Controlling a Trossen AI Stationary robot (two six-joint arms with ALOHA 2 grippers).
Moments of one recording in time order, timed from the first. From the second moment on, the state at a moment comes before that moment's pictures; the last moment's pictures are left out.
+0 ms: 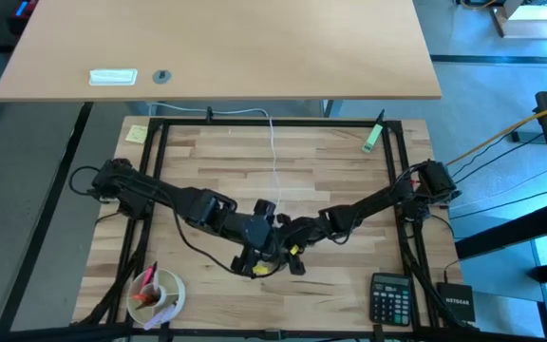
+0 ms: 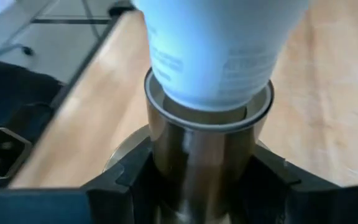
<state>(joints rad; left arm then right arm) -0.35 1.78 1.78 -0.85 -0.19 0.14 0.30 1.81 0.98 0.30 -0.09 0.18</state>
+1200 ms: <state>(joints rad) -0.23 1.79 1.77 -1.08 -0.23 -0.63 0.29 1.82 0.97 0.21 0.33 0.15</state>
